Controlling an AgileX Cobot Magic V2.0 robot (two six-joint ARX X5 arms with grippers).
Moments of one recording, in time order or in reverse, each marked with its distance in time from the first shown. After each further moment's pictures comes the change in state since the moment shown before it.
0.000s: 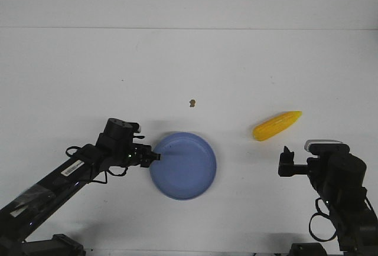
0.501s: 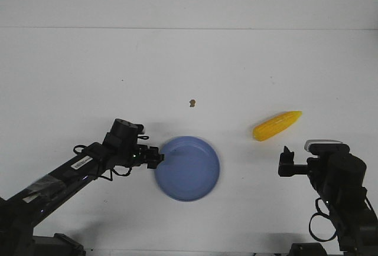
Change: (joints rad) left arm -0.014 0.079 -0.005 0.046 0.000 -0.014; right arm 0.000 0.000 0.000 0.000 0.000 0.000
